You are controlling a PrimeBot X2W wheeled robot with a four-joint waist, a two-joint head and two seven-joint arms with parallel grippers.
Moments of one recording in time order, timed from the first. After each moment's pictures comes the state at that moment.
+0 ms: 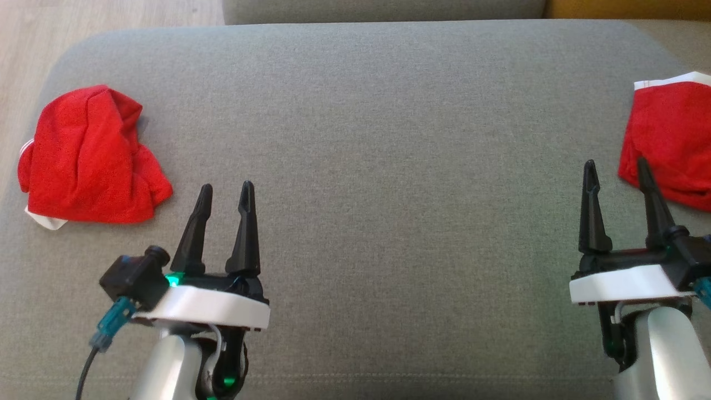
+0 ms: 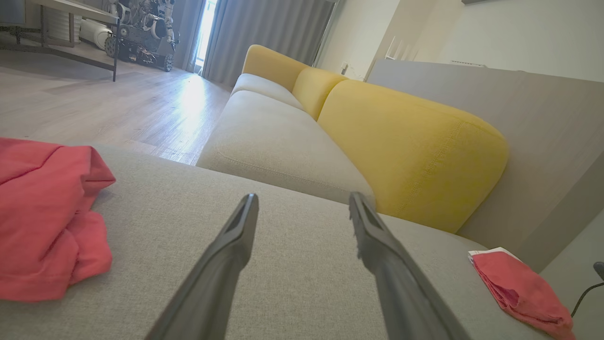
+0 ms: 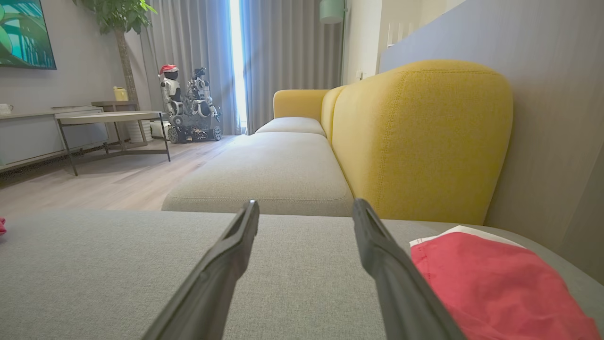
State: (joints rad) left arm -0.08 0.04 -0.25 0.04 -0.42 0.02 -0.26; right arm -0.13 -0.05 -0.08 0.14 0.02 0.13 -0.25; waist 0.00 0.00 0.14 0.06
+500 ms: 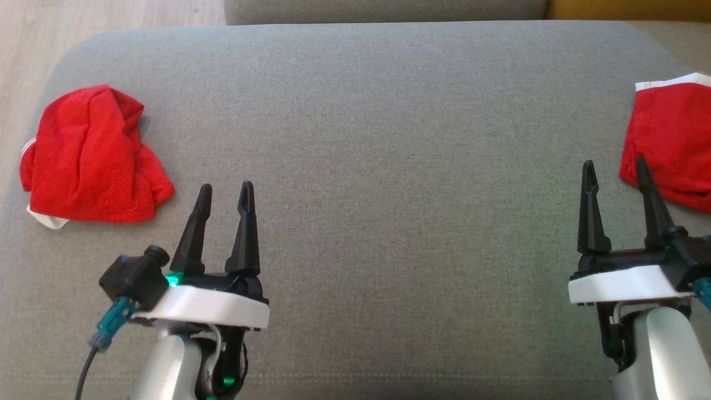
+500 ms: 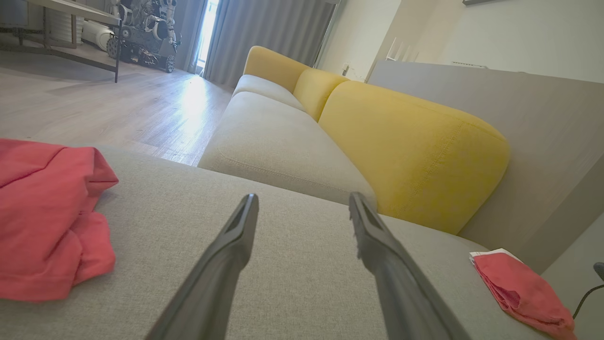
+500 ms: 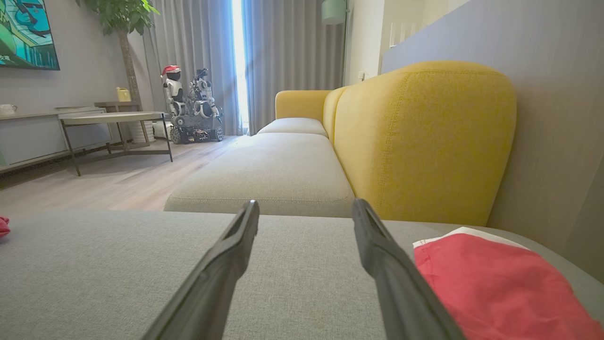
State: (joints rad) left arm -0.08 0.04 -0.25 0.04 -0.42 0.02 -0.26; right arm -0.13 -0.05 -0.08 0.14 0.02 0.13 -0.25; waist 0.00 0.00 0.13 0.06
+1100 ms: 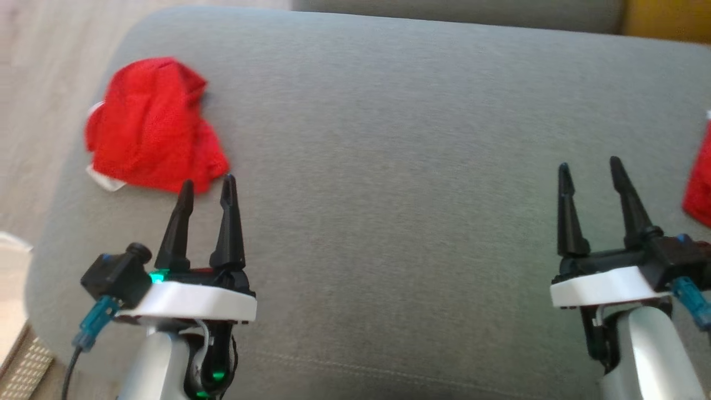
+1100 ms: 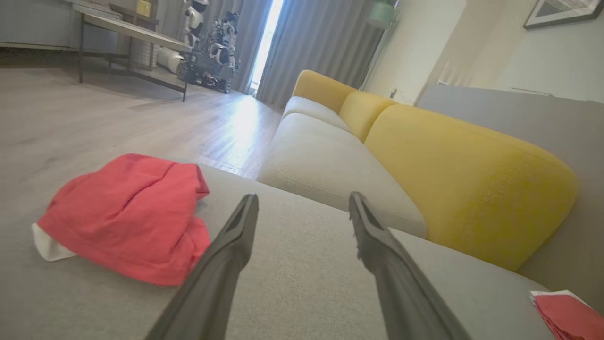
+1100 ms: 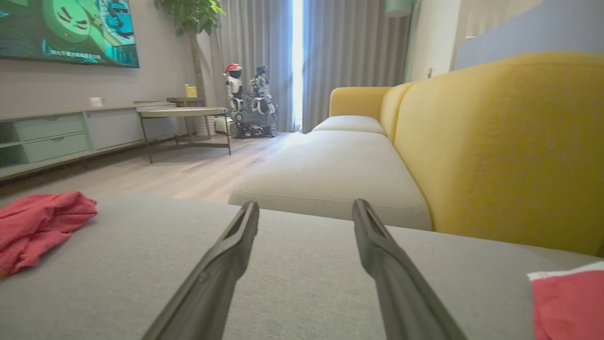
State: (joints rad) left arm -0.09 0.04 -0.21 0.03 -0.43 0.03 -0.26; right arm -0.13 -0.05 -0.02 0.14 0.01 0.13 -0.25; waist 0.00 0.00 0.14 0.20
